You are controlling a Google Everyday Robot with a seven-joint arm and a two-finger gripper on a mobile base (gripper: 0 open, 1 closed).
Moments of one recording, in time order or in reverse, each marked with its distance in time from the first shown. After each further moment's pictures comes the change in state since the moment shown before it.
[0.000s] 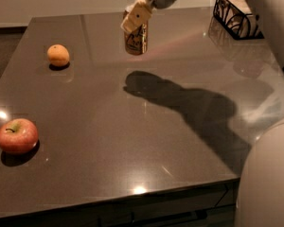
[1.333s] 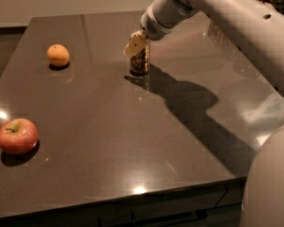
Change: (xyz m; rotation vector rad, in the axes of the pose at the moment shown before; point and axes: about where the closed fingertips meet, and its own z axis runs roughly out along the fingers) arm 0.064 -0.025 0.076 0.123 0.082 0.173
